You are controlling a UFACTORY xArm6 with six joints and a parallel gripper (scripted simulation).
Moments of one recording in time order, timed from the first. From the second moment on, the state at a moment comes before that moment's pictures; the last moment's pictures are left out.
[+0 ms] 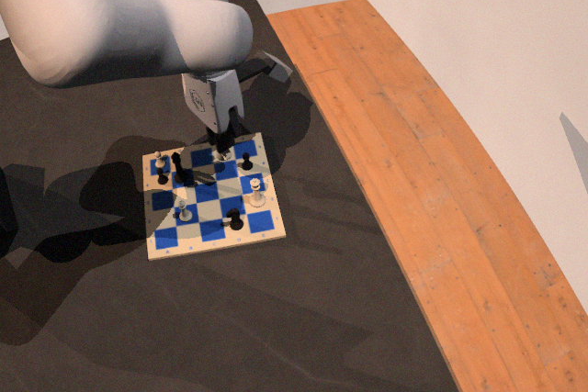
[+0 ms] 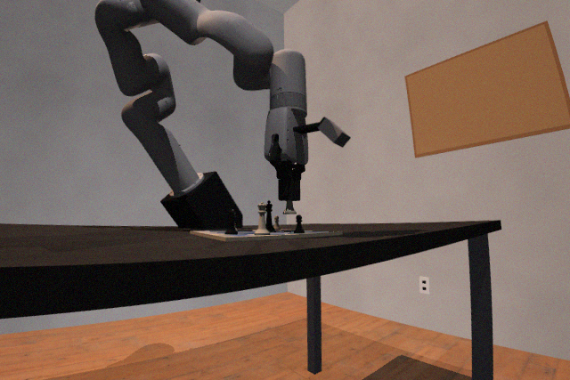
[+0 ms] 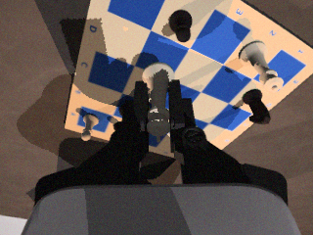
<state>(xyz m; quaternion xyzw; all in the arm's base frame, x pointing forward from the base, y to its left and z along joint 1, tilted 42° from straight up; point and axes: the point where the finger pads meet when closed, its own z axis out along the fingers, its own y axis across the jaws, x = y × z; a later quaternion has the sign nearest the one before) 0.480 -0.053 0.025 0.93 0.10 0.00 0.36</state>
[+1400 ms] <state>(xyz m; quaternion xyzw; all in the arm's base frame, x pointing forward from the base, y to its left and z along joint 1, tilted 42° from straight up) 0.415 -0.060 0.114 0.93 -0.13 0.08 0.35</state>
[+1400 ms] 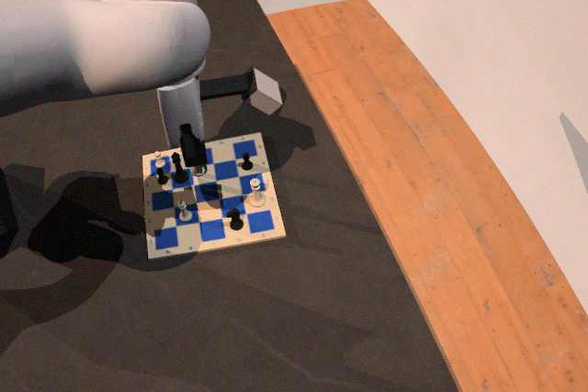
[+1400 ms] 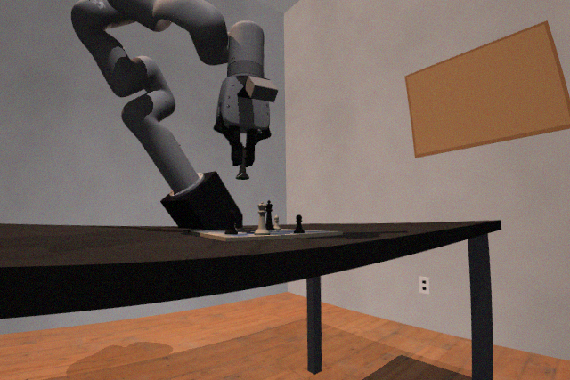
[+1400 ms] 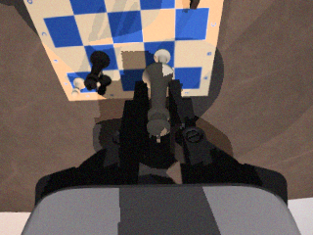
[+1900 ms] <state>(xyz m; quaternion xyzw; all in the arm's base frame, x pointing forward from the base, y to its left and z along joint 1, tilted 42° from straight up) 0.416 -0.068 0.105 0.93 -0.13 0.08 0.35</state>
